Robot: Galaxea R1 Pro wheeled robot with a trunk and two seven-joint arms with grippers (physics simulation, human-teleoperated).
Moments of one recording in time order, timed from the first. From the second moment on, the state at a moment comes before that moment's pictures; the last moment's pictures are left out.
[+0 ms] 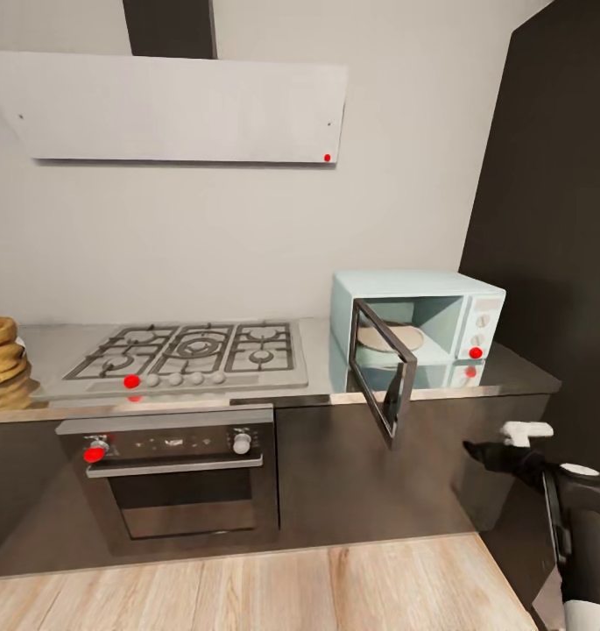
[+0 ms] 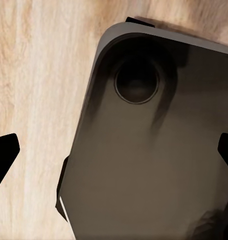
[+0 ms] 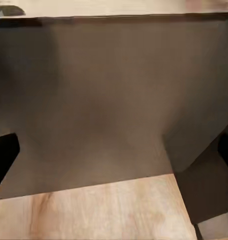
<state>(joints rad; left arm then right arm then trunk) 0.00 -0.02 0.02 -0.04 0.27 -0.06 0.14 -0.46 -0.11 -0.51 -1.35 0.44 0.63 0.57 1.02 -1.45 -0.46</state>
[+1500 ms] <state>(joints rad) 0.00 -0.02 0.02 -0.04 0.27 -0.06 0.14 -0.20 -0.09 -0.53 0.03 0.56 -0.05 0.10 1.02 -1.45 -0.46</state>
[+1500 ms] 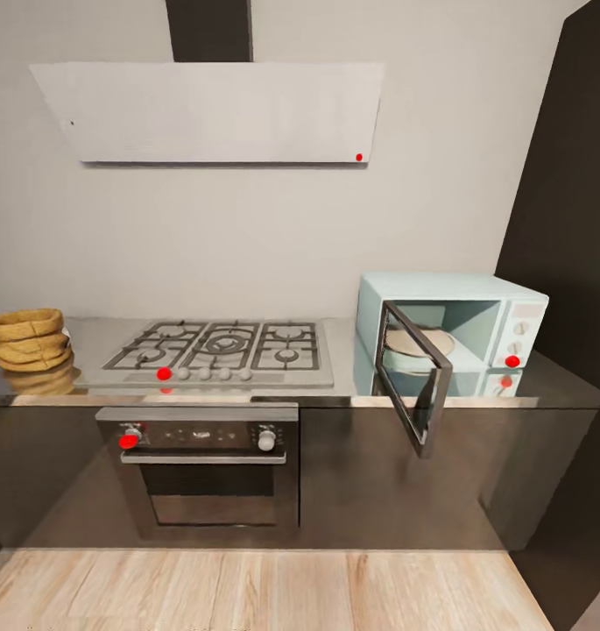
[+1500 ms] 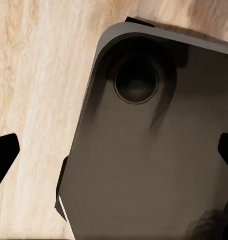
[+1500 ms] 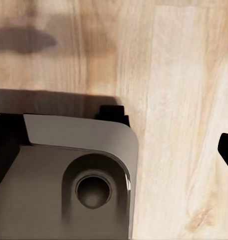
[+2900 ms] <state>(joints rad) 0.00 -0.02 0.02 -0.04 0.27 -0.06 0.14 -0.17 -0.06 -0.53 0.03 0.72 -0.05 0.08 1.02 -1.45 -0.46</state>
